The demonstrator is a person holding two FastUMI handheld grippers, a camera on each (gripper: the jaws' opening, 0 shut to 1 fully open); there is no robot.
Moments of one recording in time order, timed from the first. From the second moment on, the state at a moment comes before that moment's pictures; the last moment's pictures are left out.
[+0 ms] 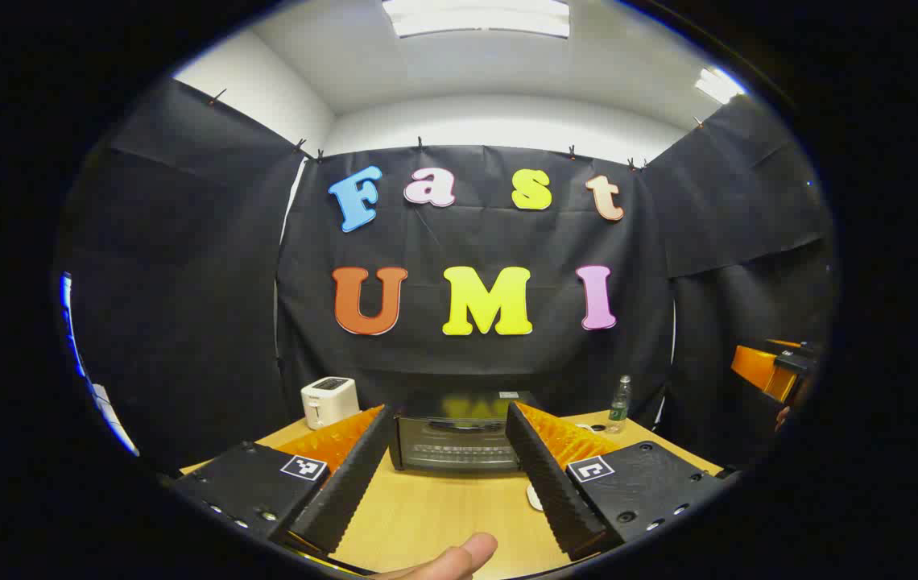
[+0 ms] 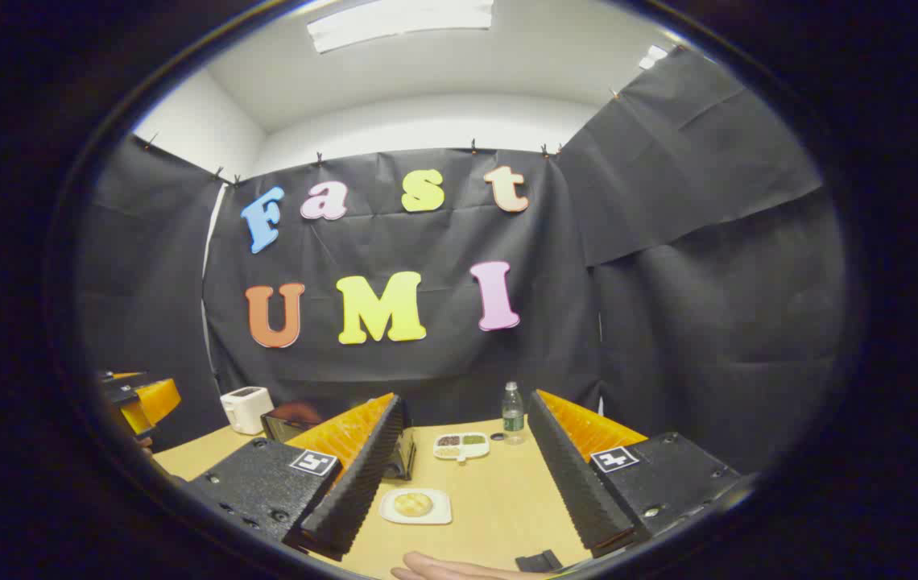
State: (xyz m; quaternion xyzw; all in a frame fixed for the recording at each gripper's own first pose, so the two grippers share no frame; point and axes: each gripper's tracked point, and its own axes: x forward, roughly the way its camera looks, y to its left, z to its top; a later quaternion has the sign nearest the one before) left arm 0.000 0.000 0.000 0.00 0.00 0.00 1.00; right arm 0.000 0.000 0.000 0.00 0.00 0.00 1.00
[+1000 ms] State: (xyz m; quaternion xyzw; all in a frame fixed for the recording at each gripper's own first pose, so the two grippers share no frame) left arm 0.013 -0.015 -0.011 0.01 0.01 -0.02 1.00; right arm 0.006 -0.006 -0.033 -0.02 0.02 0.02 1.00
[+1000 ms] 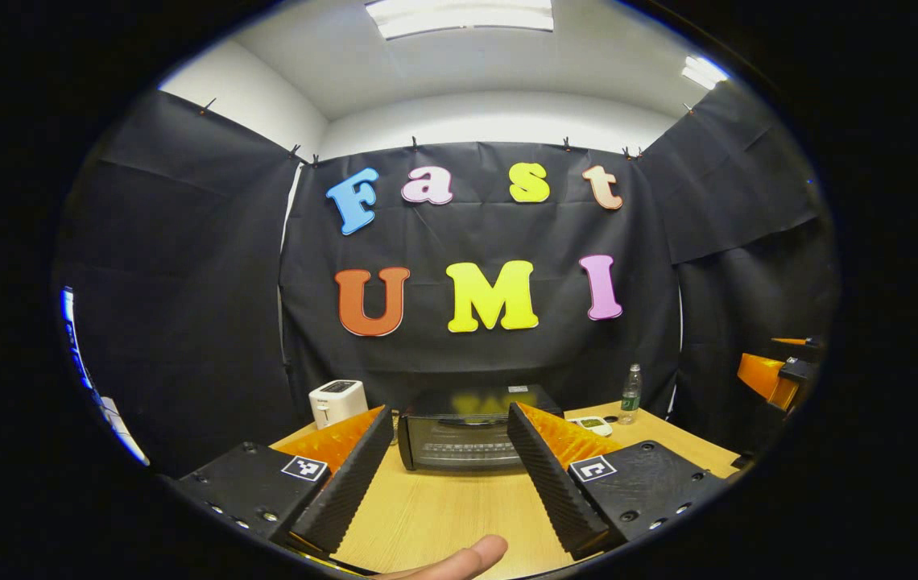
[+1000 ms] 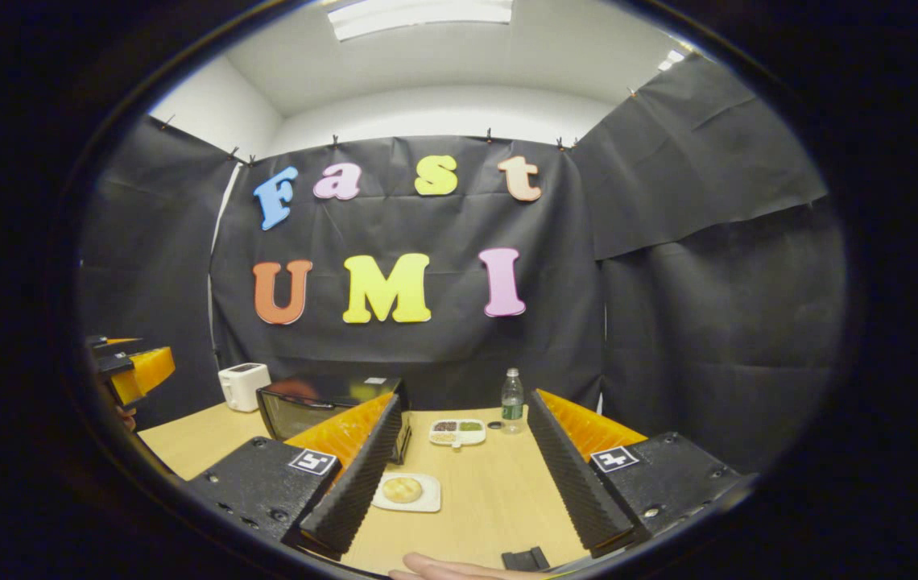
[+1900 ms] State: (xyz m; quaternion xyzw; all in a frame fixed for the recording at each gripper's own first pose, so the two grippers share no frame) left arm 0.234 -0.020 -0.091 -0.03 0.10 -0.07 0.99; right arm 0.005 -0.017 -0.031 -0.02 0.01 0.03 1.00
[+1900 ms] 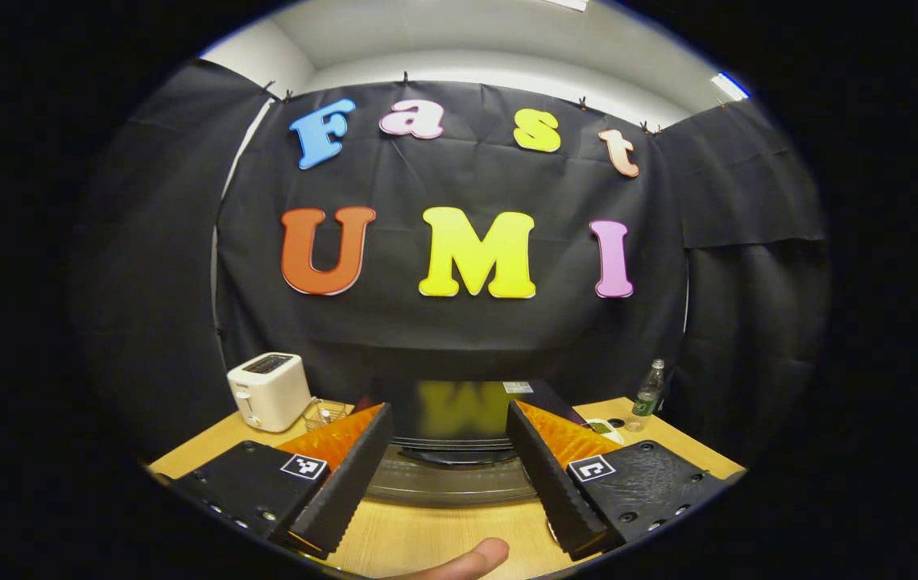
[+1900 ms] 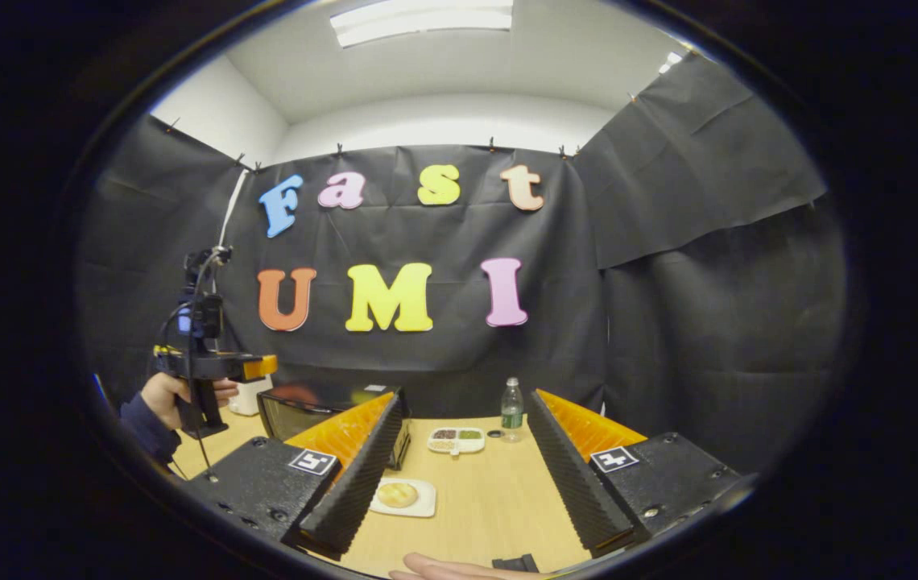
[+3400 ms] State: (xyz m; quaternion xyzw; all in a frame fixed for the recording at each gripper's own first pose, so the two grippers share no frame) left arm 0.238 -0.034 -0.205 -0.01 0.20 -0.02 0.98; right arm 0.018 -0.051 -0.067 0.02 0.04 0.02 1.00
